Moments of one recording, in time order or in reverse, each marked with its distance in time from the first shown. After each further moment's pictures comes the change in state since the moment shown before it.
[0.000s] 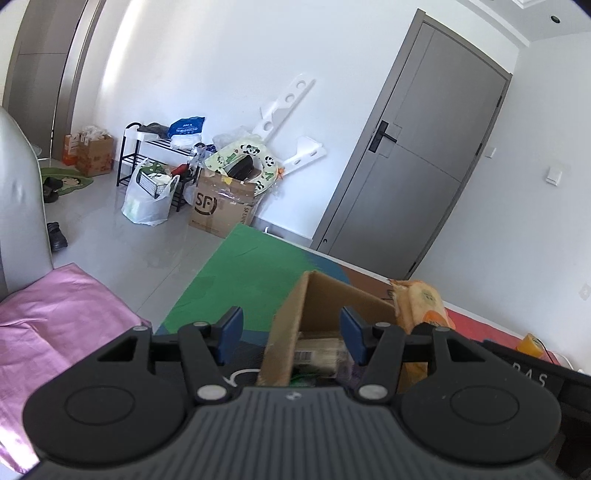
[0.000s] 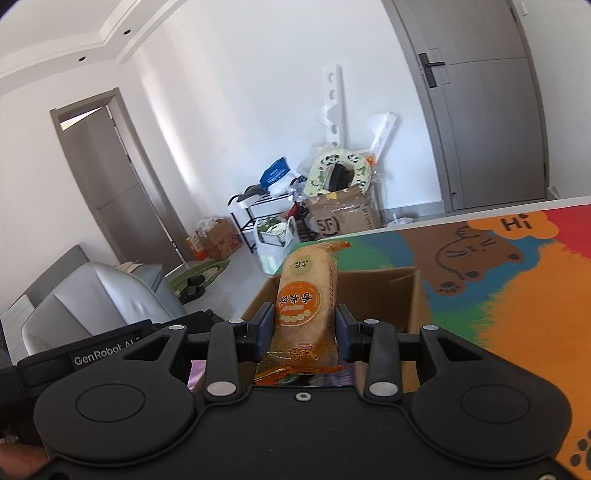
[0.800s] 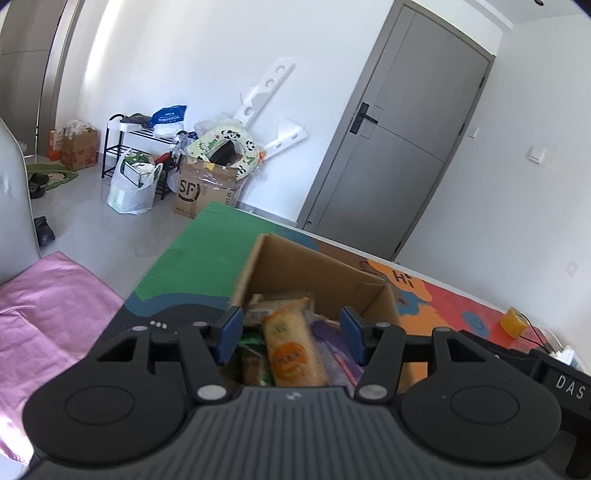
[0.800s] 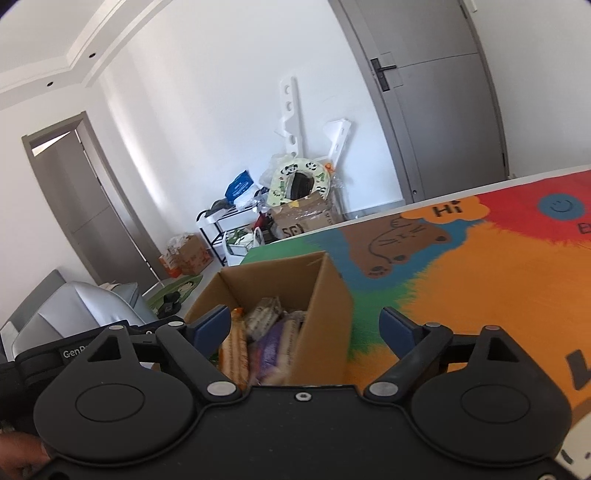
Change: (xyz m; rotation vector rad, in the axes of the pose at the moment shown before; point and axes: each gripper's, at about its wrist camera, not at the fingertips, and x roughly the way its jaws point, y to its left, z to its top) left arm -0.016 -0.036 -0.026 0.038 0.050 -0.043; right arm -0.065 -0.045 -0.020 0.089 -0.047 -0.107
